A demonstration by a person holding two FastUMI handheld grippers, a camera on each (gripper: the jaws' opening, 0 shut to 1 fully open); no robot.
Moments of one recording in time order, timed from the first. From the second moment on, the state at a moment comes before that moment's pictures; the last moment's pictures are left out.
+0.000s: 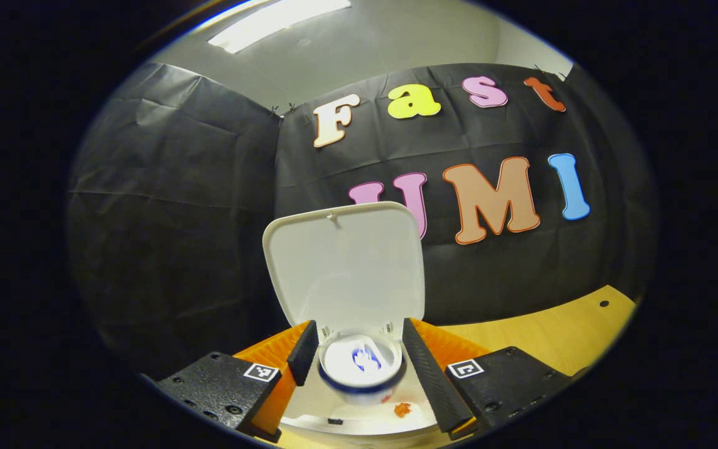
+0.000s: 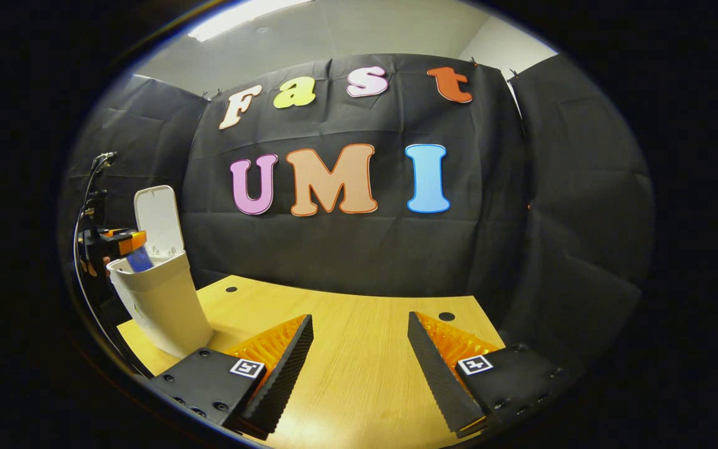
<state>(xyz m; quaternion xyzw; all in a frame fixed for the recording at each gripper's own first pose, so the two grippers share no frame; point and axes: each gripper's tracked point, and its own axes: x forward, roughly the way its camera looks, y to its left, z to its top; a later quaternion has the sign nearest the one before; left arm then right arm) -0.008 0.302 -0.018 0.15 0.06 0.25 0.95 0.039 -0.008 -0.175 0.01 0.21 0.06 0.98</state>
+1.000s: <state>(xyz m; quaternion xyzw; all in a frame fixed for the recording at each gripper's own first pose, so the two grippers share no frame) 0.108 0.340 0.091 0.12 0.04 0.20 0.97 0.014 -0.031 -0.182 0.03 0.20 0.00 0.98</state>
